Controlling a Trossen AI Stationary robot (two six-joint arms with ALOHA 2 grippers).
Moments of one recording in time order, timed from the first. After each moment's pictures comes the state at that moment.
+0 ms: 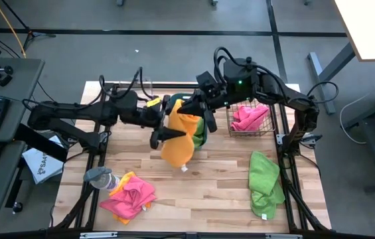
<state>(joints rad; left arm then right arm) -0.01 1.28 1.22 0.04 0.12 -0.18 -0.02 1.79 2.33 -0.74 -0.25 0.25</state>
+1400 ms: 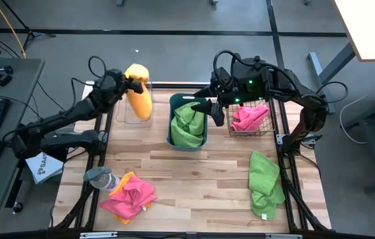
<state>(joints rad) 0.66 0.88 0.62 0.07 -0.54 -0.28 -0.02 1.71 2.33 -1.01 0.00 0.30</state>
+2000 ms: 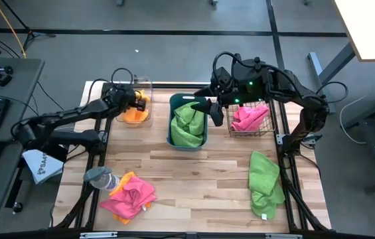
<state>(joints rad) 0.68 1.08 0.54 -0.28 -0.50 -0.42 0.00 1.71 2.33 -1.01 0.04 0.31</state>
